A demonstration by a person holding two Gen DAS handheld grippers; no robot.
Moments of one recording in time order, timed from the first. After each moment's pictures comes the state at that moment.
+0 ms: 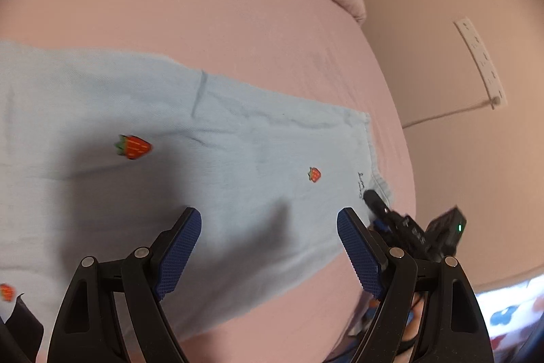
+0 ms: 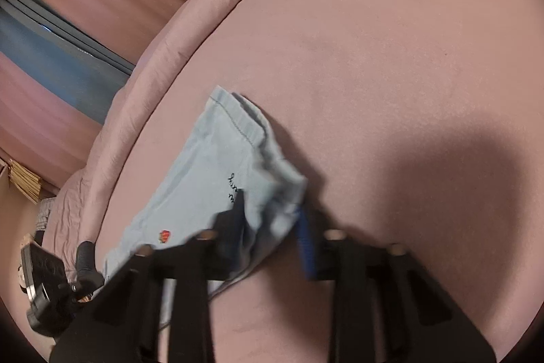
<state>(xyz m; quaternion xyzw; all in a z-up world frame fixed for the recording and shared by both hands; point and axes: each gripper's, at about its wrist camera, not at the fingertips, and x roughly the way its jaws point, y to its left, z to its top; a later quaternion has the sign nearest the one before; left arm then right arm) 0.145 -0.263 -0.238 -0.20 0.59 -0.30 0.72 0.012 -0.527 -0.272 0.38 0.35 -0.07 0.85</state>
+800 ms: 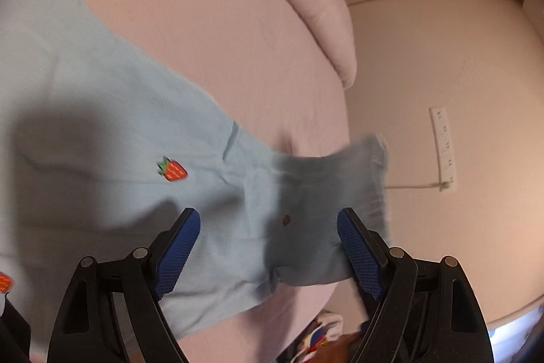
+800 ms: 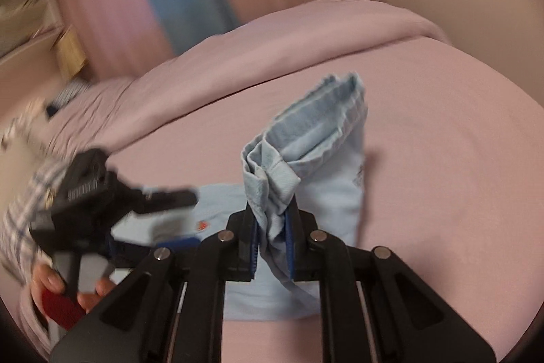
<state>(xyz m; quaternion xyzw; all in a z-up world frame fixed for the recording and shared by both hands) 0.151 -0.188 -0.237 -0.40 0.54 -0.30 0.68 0.053 -0.358 -0.191 0.13 0.32 0.09 0.93</state>
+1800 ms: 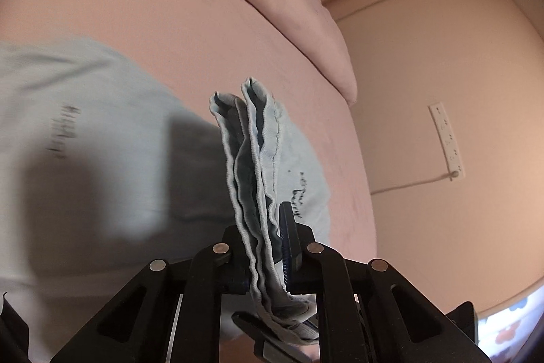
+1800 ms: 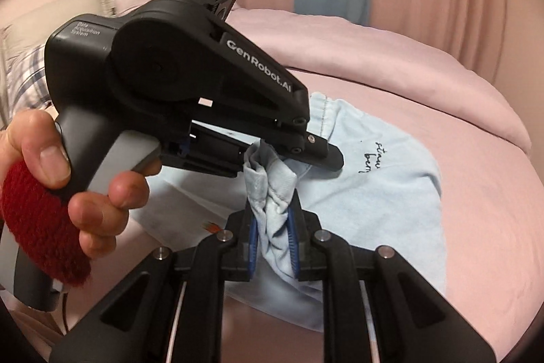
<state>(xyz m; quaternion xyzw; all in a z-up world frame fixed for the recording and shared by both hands) 0.154 -0.119 -0.223 -0.34 0.50 -0.29 0.75 0.069 -0.198 -0.217 -0.11 0.30 0.24 0.91</state>
